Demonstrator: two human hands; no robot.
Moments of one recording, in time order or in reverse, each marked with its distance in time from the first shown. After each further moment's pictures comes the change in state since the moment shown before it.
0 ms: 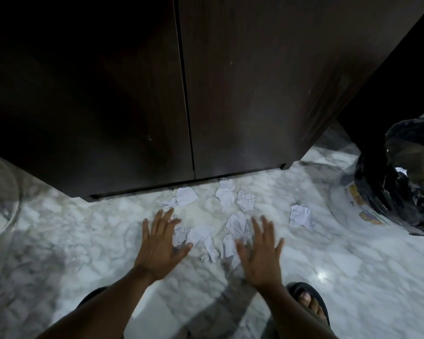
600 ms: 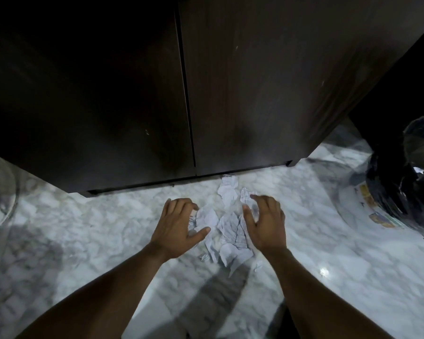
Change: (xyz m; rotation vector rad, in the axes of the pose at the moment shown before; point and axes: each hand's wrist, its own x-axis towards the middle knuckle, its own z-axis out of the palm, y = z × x) left_hand 0.048 0.027 -0.004 -0.072 0.089 0.172; right_hand 0.075 -0.007 -0.017 0.015 0.199 -0.130
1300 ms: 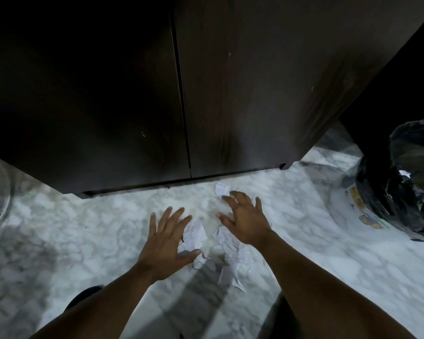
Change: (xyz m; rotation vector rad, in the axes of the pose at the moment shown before) left_hand -0.039 0.004 0.000 0.156 -0.222 -0.100; right_hand 0.027 -0.022 -0.006 -0.234 -0.444 -0.245
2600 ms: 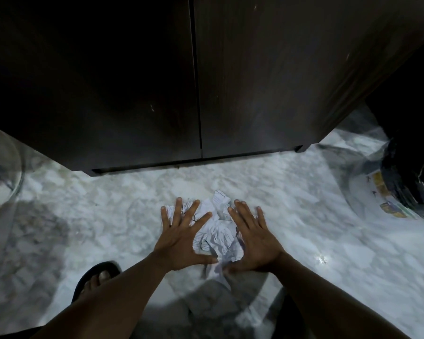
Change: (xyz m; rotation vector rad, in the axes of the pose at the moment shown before) left_hand -0.011 0.008 0.030 0.103 -0.155 0.039; right_hand -0.060 0.010 0.061 -0.051 -0.129 -0.290
